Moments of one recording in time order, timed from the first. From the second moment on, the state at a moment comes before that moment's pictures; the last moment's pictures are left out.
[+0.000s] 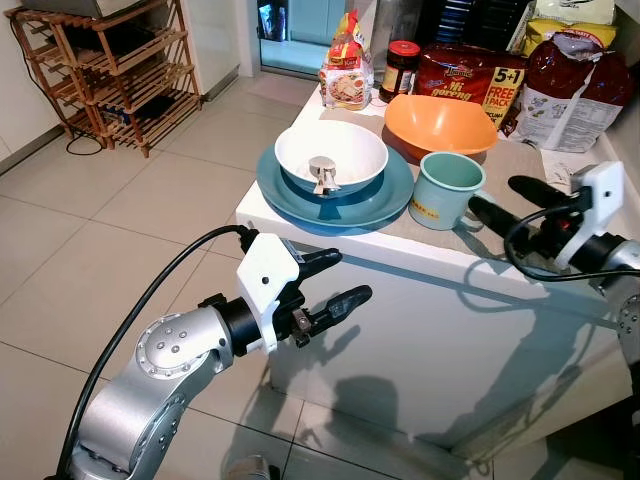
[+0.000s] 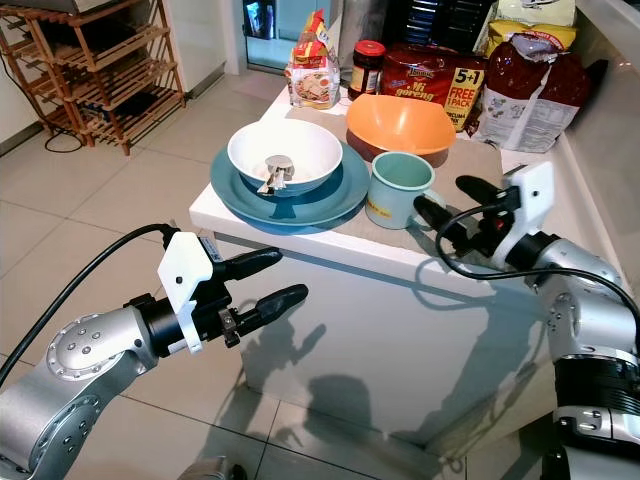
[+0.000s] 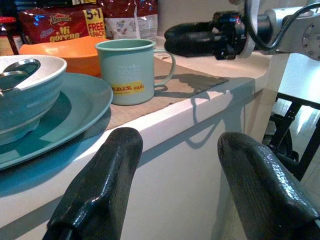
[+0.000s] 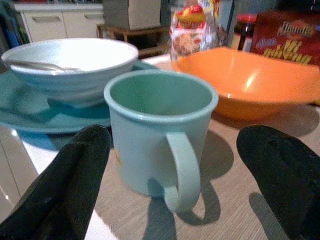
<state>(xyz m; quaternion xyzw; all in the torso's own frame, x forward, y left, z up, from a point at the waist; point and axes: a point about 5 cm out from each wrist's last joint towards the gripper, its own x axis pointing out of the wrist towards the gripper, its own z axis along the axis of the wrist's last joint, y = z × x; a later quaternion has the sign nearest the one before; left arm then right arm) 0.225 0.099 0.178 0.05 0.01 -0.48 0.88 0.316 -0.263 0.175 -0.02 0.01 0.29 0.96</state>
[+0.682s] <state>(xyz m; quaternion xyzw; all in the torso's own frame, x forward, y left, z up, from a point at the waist) 0.225 0.101 0.178 0.05 0.01 -0.48 0.88 0.329 -0.243 0.157 -0.01 0.05 0.29 0.96</state>
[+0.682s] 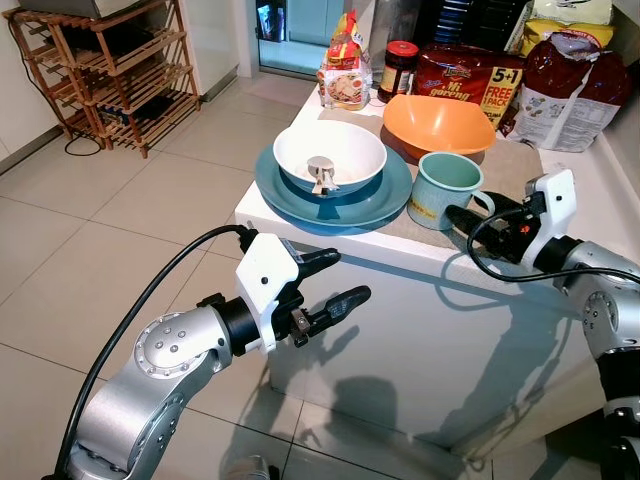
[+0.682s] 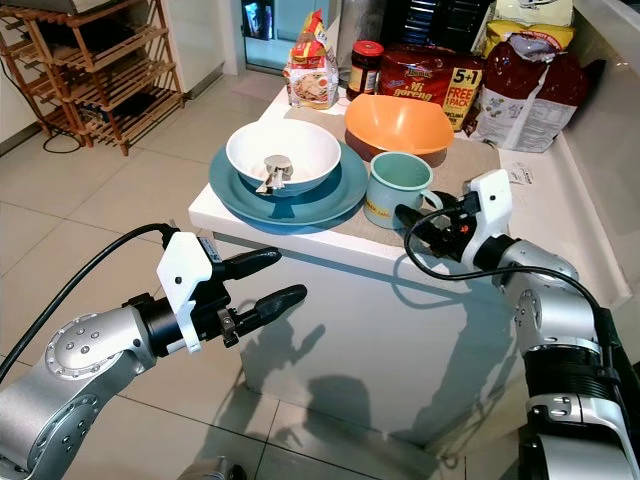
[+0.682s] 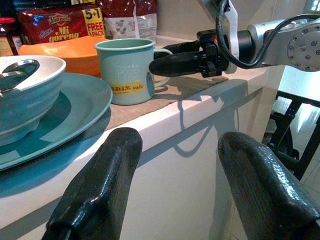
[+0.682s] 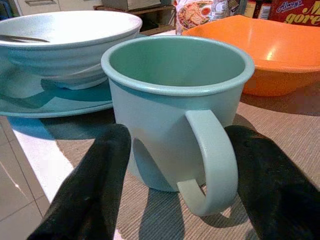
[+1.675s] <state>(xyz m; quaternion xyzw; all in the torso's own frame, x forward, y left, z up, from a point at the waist) 0.272 0.127 0.242 0.08 -0.14 -0.27 0.95 0.330 -0.234 0.235 0.12 -0.11 0.17 0.97</state>
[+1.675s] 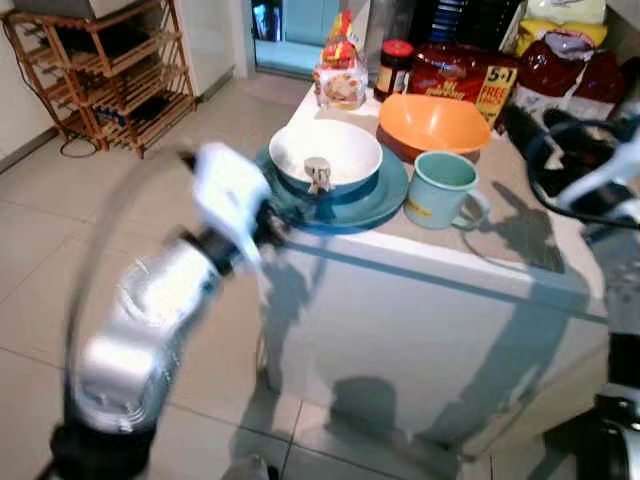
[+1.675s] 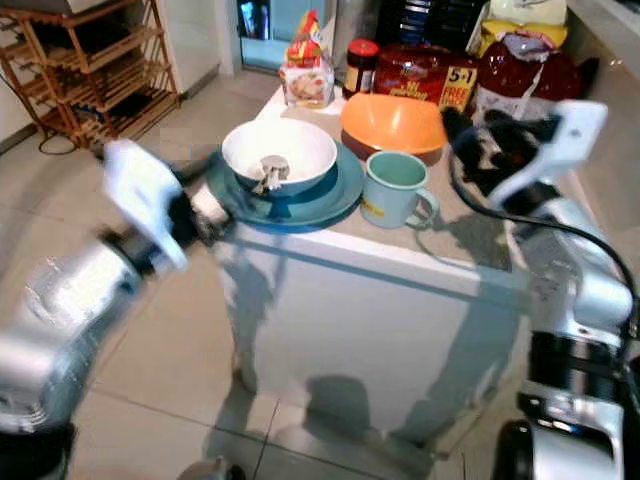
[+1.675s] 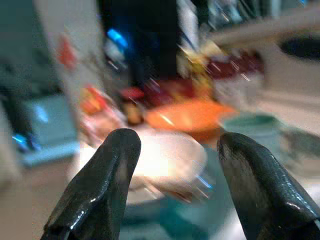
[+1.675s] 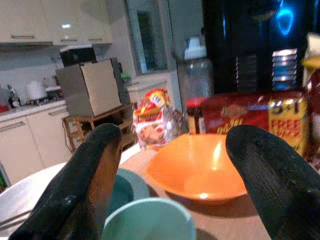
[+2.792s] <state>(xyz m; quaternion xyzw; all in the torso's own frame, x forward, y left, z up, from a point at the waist) 0.266 0.133 0.273 0.09 -0.16 -0.30 0.94 0.361 -0.180 0.221 0.15 0.04 0.18 0.97</state>
